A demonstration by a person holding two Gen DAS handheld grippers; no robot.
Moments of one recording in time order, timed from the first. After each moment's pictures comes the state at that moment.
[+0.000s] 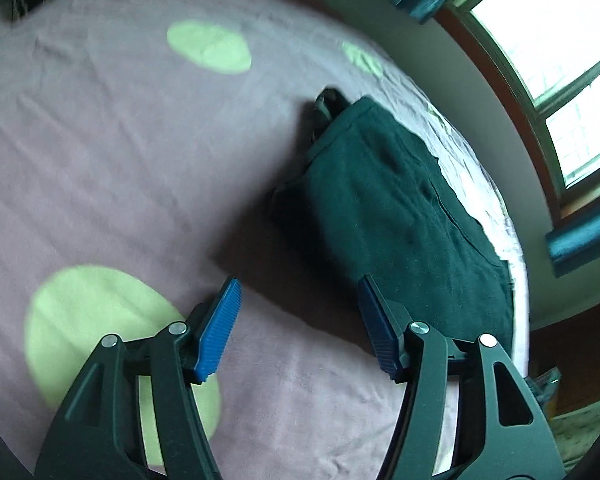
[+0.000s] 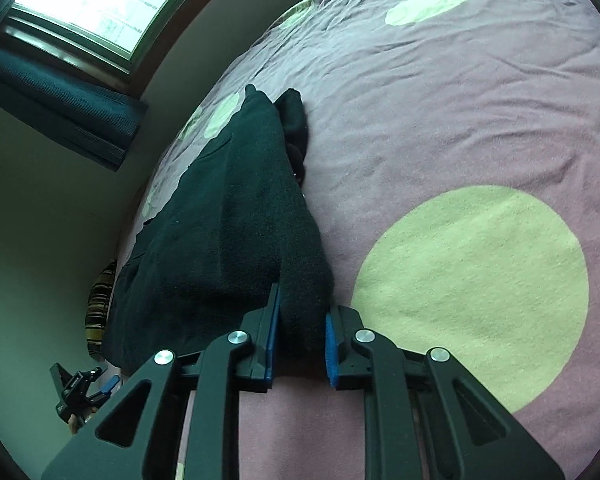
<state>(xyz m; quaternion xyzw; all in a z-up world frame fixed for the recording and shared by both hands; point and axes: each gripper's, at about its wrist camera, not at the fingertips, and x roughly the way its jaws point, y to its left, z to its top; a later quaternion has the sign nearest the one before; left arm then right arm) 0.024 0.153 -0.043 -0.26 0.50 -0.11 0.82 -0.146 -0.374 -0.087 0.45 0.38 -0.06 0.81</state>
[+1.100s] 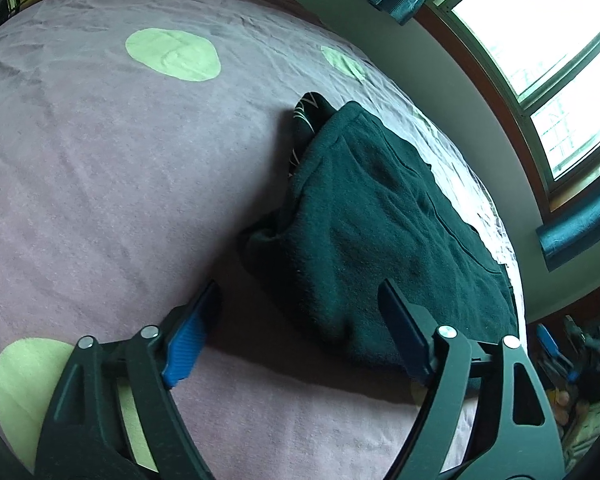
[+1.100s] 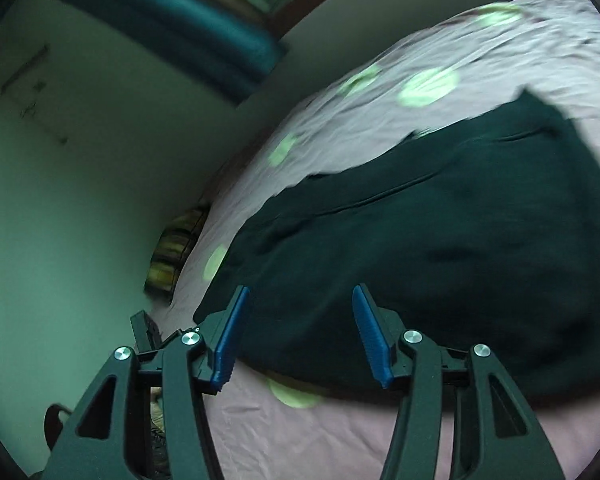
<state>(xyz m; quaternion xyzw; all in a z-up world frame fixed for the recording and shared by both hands) 0.052 0.144 -0.062 -0.24 0.47 -0.15 0.84 -0.026 -0.218 0.016 0.38 0.37 0.13 0.84</state>
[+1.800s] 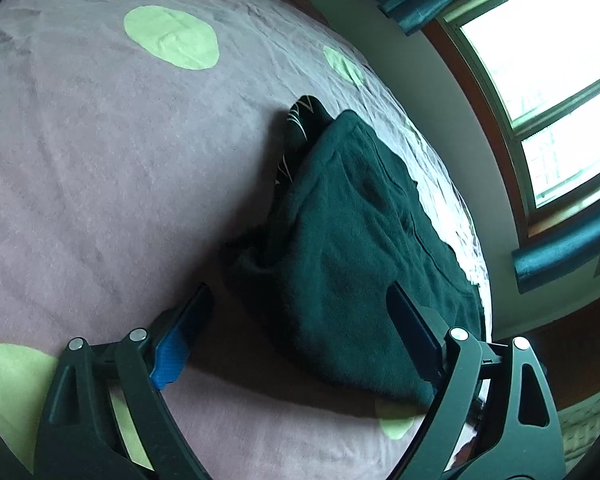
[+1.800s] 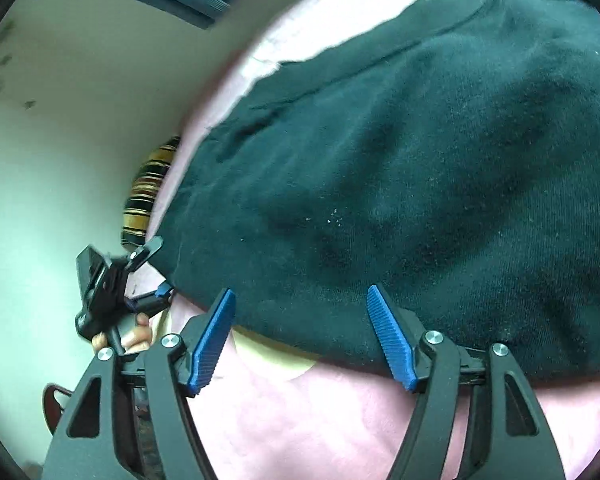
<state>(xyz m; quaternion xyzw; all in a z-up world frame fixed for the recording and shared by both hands) 0.069 0.148 -0.066 -0.30 0.47 -0.16 0.81 -0.032 -0.168 -0.071 0.38 0.46 0.14 0.79</state>
